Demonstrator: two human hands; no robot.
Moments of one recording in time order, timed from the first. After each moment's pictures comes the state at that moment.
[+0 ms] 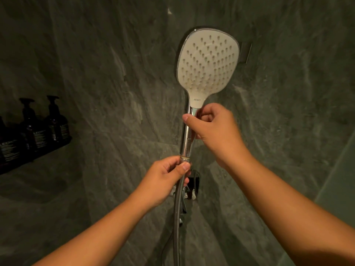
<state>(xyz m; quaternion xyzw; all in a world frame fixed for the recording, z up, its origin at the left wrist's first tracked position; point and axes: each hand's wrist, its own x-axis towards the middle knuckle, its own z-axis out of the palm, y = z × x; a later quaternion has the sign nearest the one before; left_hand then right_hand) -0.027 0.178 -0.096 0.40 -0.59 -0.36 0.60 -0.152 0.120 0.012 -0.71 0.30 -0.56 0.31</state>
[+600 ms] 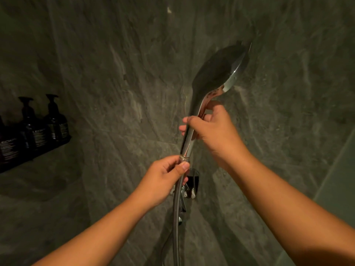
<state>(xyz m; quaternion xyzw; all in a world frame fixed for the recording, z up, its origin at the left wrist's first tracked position) -0.032 0.182 -0.095 0.40 -0.59 -0.35 0.61 -0.151 0.121 0.007 -0.69 0.27 -0.53 0.40</state>
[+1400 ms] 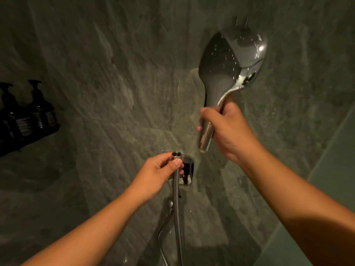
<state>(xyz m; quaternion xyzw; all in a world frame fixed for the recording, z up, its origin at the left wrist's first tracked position) -0.028 0.169 -0.131 0.44 -0.58 -0.35 0.59 -0.188 0.105 -0.018 -0.63 0.23 -0.57 0.47</state>
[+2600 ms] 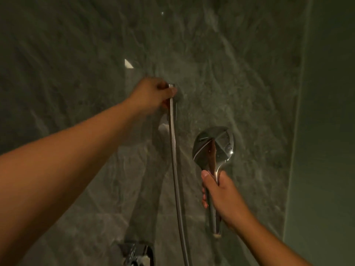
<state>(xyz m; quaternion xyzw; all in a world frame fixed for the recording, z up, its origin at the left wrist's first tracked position) -0.109 -0.009 0.209 0.40 -0.71 -0.06 0.57 -0.313 0.015 -0.005 -0.66 0.33 -0.58 0.35</state>
